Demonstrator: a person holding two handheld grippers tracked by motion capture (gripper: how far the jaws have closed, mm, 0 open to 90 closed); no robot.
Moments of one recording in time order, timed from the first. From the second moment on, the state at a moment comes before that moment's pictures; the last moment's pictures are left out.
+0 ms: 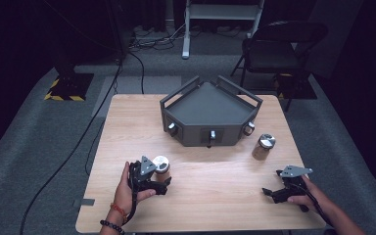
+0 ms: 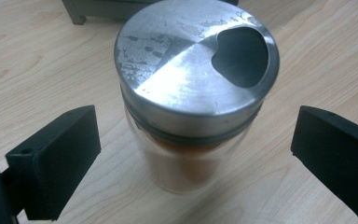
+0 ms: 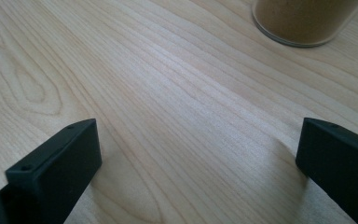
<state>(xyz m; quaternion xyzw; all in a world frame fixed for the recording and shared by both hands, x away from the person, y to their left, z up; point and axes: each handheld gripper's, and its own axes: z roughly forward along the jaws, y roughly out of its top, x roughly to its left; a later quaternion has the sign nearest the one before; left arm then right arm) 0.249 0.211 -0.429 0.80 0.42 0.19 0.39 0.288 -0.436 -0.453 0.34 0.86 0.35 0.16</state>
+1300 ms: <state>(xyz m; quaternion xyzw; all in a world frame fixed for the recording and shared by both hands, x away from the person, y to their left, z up) 0.269 0.214 -0.457 0.77 0.43 0.18 0.43 0.289 -0.438 -0.454 0.34 0.86 0.35 0.16</state>
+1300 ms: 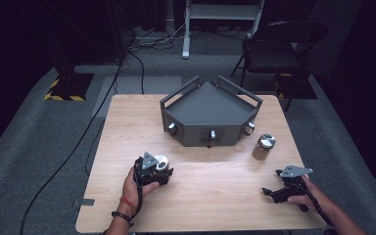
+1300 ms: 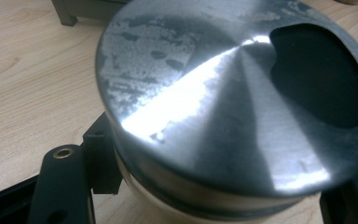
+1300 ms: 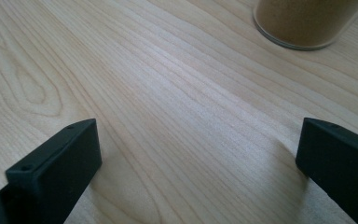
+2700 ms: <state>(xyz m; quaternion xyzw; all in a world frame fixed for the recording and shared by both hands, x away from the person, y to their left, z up) 0.277 0.207 -0.401 0.76 0.41 0.22 0.45 0.290 -0.436 -0.454 0.34 0.86 0.35 0.16</state>
